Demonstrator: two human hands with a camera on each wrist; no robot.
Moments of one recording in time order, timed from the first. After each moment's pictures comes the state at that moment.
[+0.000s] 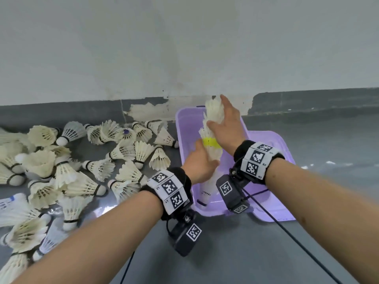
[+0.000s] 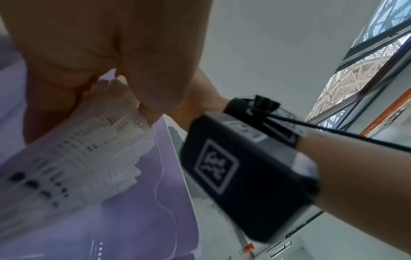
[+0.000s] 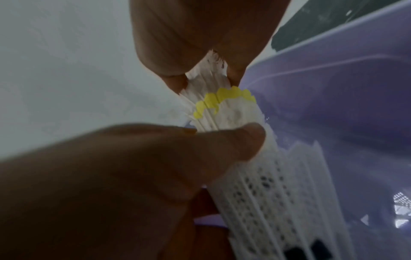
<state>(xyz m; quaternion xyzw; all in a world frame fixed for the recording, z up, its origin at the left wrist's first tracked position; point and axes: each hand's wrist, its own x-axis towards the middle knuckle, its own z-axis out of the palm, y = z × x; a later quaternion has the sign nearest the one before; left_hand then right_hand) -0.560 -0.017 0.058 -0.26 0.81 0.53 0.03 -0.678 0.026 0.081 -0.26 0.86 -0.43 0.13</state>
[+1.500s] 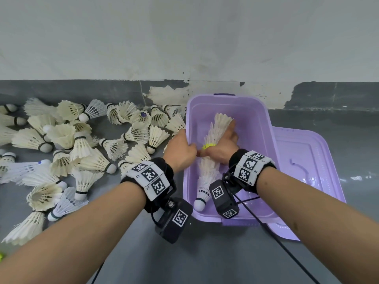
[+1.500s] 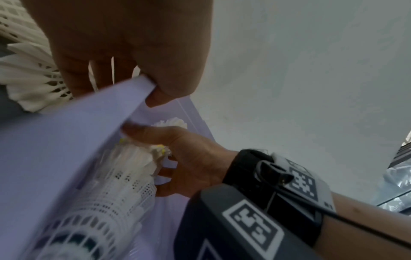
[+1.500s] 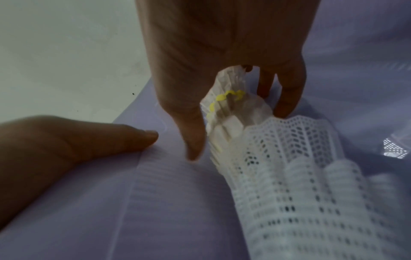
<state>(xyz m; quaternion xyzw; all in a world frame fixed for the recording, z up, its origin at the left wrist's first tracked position) -0.549 -0.056 0.029 -0.43 0.78 0.44 -0.04 -0.674 0.018 -0.001 -0.21 0.88 -0.23 0.37</state>
